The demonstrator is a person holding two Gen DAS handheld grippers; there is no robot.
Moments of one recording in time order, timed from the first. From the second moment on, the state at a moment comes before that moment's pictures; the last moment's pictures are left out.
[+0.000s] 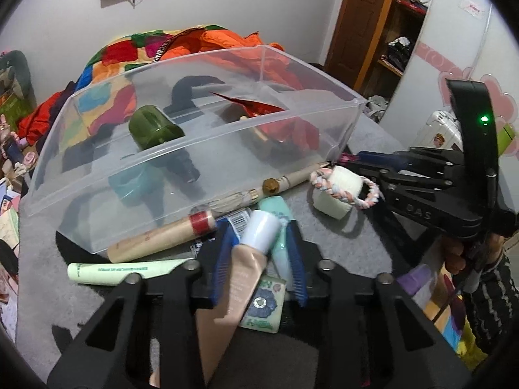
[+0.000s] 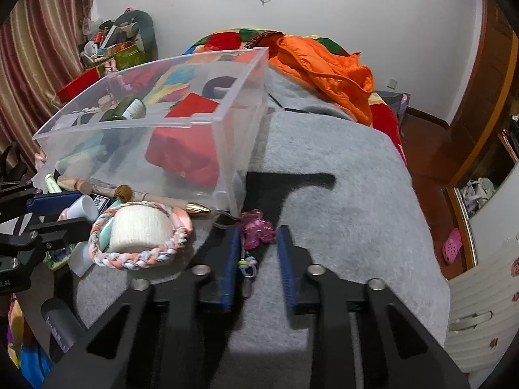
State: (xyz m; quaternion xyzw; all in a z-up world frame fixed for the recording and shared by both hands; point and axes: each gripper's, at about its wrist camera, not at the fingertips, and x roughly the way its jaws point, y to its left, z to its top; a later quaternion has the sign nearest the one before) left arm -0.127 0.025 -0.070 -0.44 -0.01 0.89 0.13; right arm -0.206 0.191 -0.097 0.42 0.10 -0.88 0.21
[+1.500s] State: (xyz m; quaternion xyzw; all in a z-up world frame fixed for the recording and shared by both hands) left arm -0.084 -0.046 0.062 -0.26 -0.06 0.96 0.01; right arm -0.167 0.199 0.033 0.27 -0.02 -0.93 0.27
